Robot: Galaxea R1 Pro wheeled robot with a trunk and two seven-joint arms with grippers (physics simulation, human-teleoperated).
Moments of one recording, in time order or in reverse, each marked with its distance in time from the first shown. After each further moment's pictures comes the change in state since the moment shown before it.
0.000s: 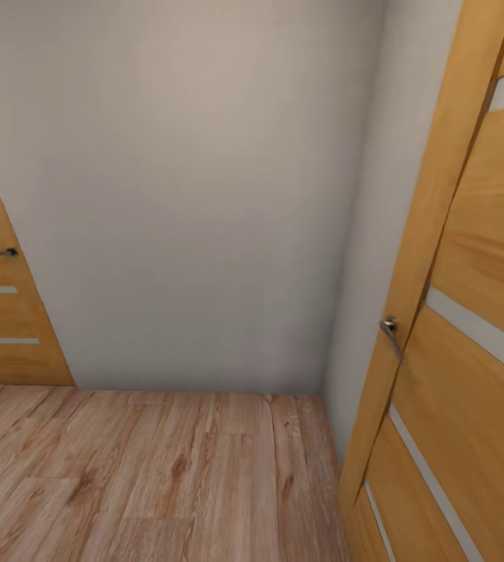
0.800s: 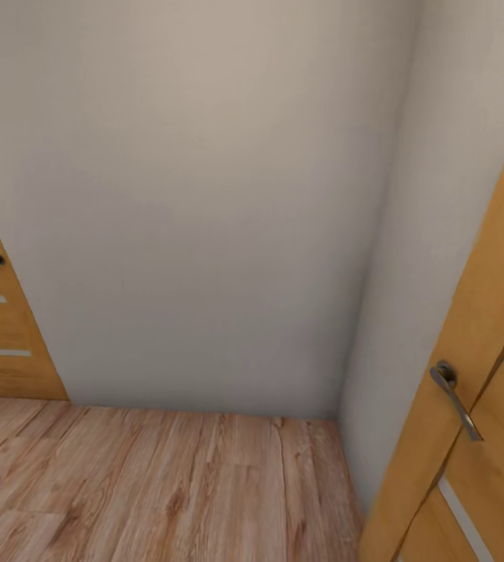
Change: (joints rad) left arm 0.000 0.000 0.000 0.000 0.000 -0.001 0.000; right arm 0.000 0.000 0.000 0.000 0.001 0.001 0.000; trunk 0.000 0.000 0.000
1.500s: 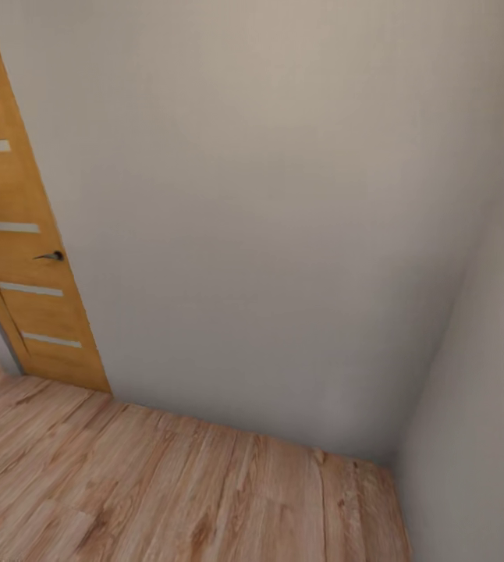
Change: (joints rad) left arm 0.000 0.000 0.000 0.000 0.002 -0.001 0.000; right arm 0.000 0.000 0.000 0.000 0.002 -0.001 0.000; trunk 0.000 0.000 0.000
